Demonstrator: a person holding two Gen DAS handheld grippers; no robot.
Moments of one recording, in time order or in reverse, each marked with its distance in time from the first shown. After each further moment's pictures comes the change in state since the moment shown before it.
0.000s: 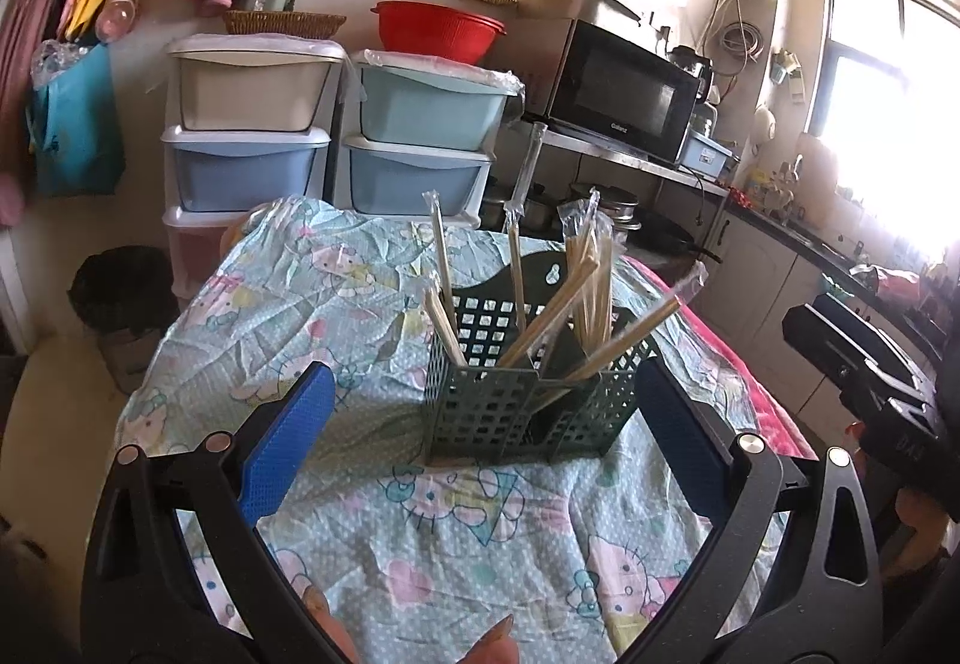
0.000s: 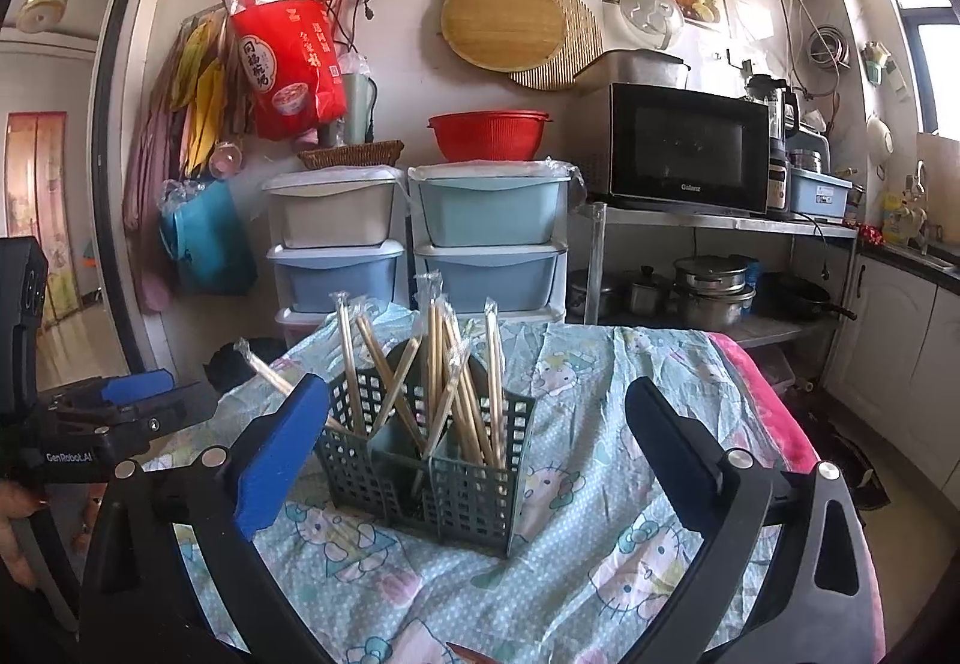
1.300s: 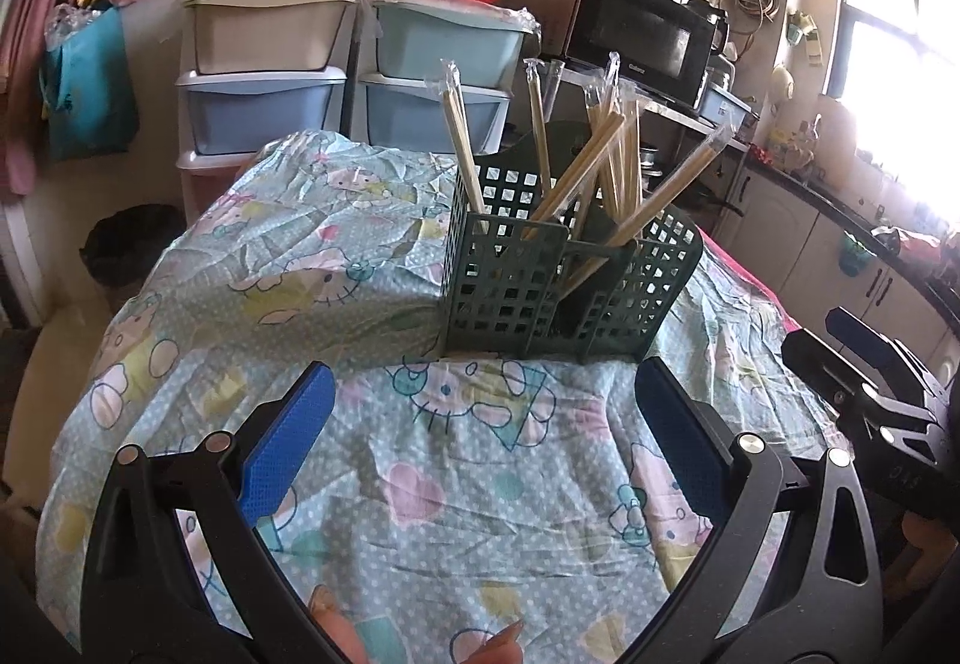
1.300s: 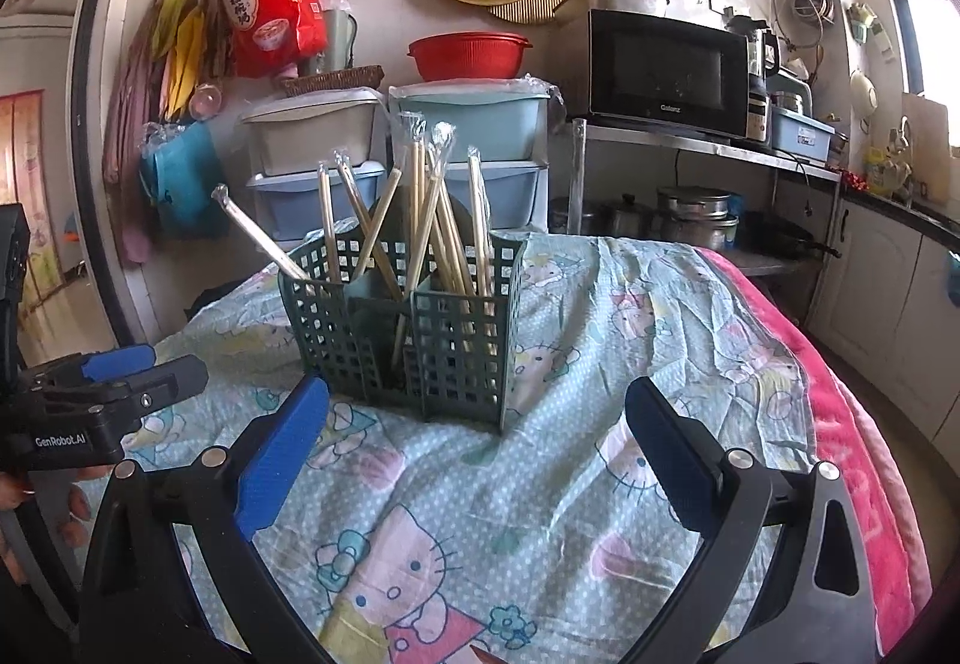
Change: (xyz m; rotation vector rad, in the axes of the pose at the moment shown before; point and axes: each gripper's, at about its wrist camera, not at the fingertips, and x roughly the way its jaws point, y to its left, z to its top) left arm 0.015 0.000 -0.076 0.015 0.074 0.060; right arm 0.004 0.004 -0.086 0.020 0.115 -0.053
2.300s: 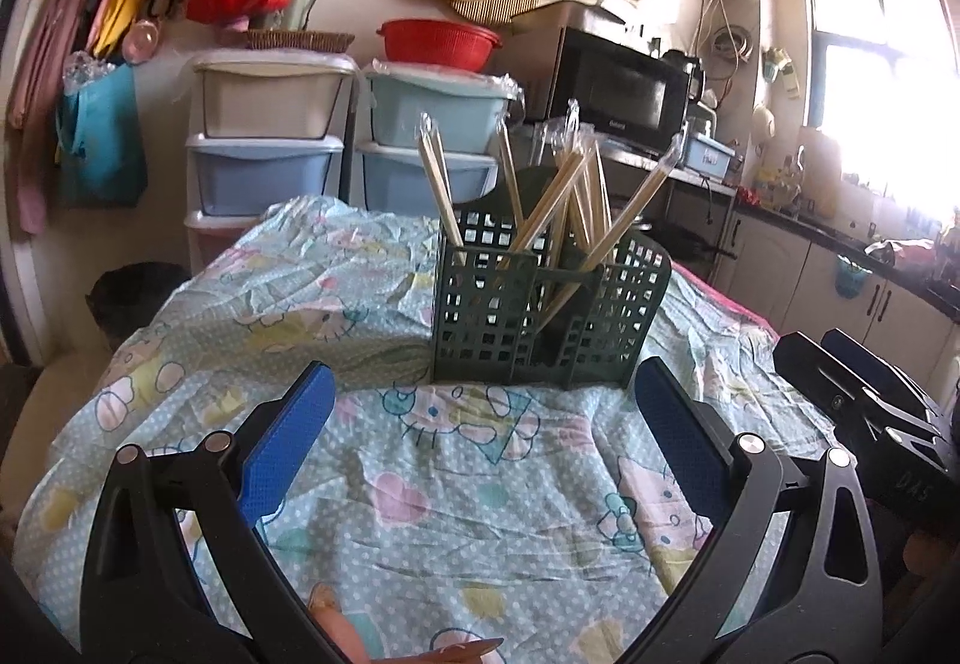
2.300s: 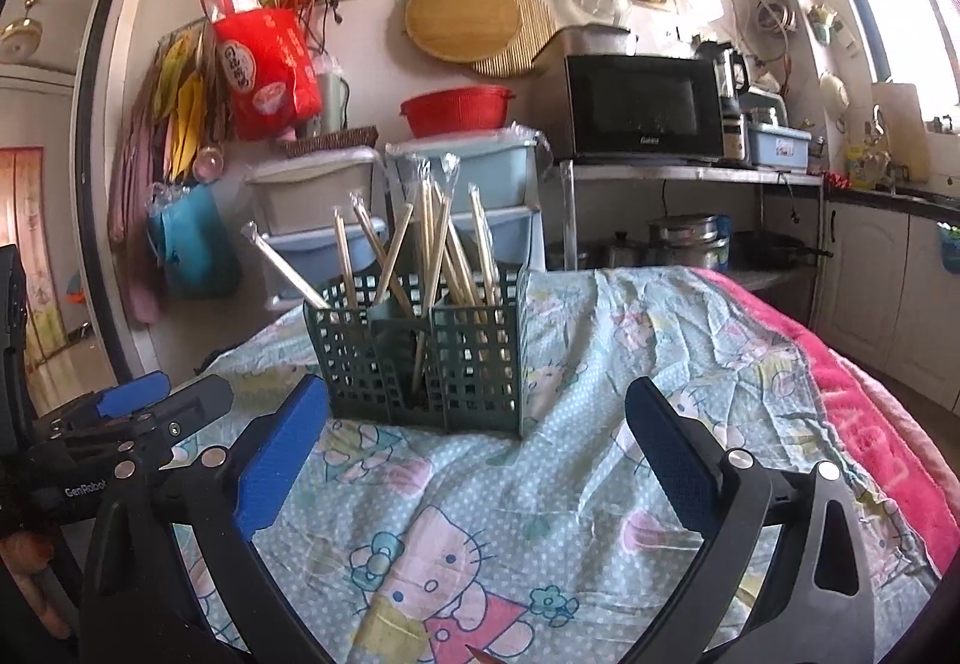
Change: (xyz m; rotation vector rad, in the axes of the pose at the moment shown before) left arm -0.022 -0.014 -0.029 0.043 -0.206 0.005; right arm -0.031 0.008 -0.032 0.081 -0.170 0.001
